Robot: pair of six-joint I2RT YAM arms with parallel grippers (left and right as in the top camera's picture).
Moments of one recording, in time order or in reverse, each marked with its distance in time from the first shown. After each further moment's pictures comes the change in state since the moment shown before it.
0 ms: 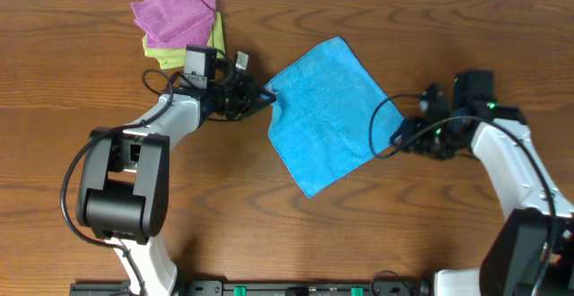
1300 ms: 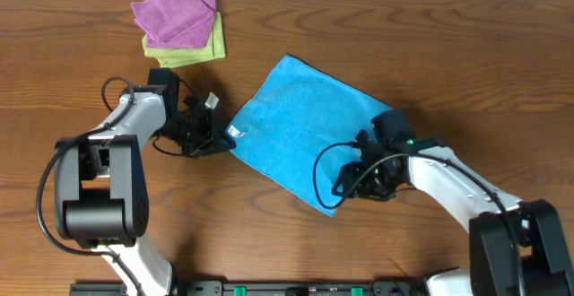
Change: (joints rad) left arm 0.177 -0.037 0.000 -0.703 -0.120 0.536; right arm 0.379 0.000 -0.255 0.171 -0.055 0.236
